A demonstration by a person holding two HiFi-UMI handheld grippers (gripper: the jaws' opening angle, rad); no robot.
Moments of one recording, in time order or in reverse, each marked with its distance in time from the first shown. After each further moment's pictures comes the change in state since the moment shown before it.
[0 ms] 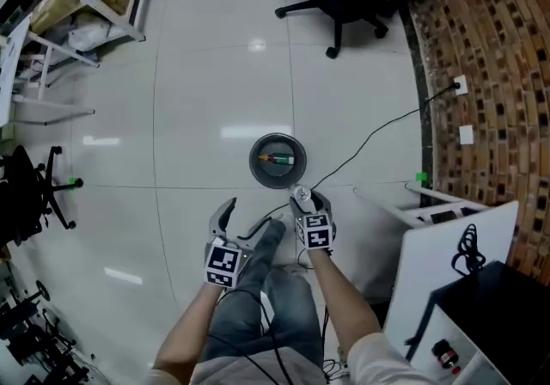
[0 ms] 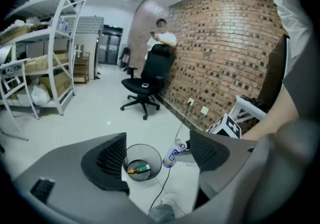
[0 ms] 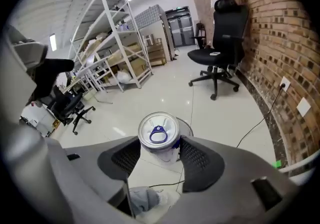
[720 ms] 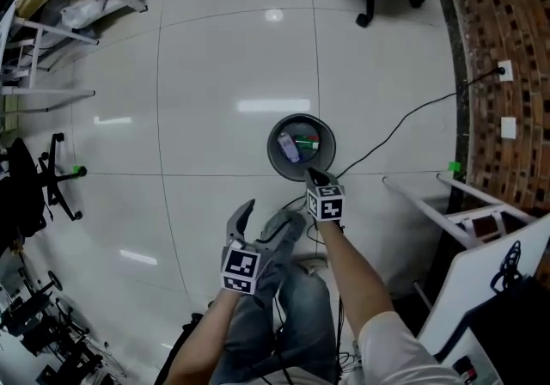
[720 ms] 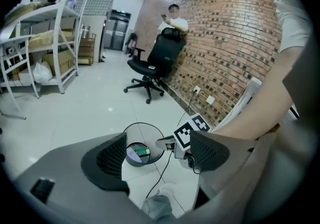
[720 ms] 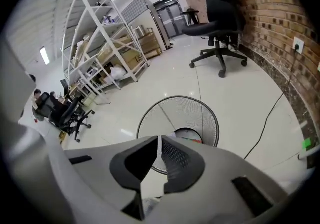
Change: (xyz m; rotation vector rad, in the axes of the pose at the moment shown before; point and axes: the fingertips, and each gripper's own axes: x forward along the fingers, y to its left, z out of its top) left arm 0.054 0.023 -0.104 -0.134 0.121 0.020; right arm 0.161 -0.009 -0.065 0.122 0.077 0.094
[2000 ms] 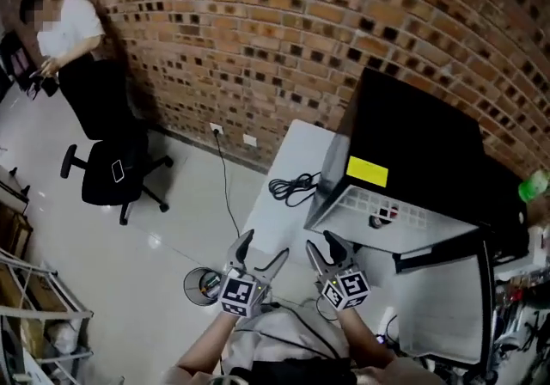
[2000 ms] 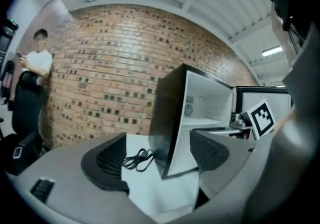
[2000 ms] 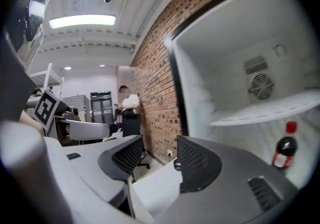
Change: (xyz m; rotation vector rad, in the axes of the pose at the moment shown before) left arm -0.228 -0.525 0.251 0.760 -0.272 -1.065; right arm -0.824 0.042 0.010 0.351 -1.104 -0.896
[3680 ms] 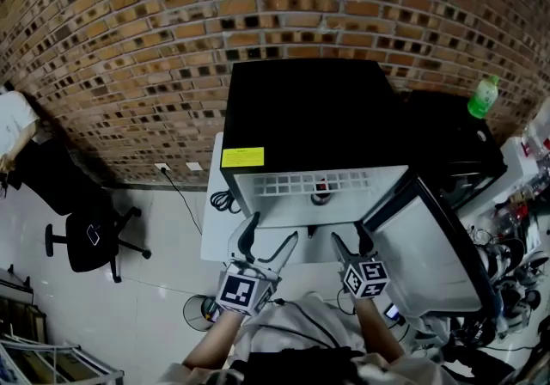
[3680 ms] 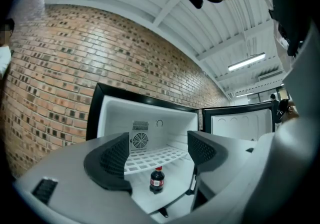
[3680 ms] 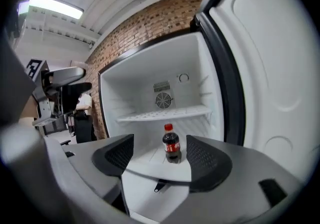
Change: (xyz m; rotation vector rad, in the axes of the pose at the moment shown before) left arm 0.078 -0.191 0.111 0.083 -0.194 -0.309; right arm -0.216 -0.182 -0.012 0.119 0.012 -0.534
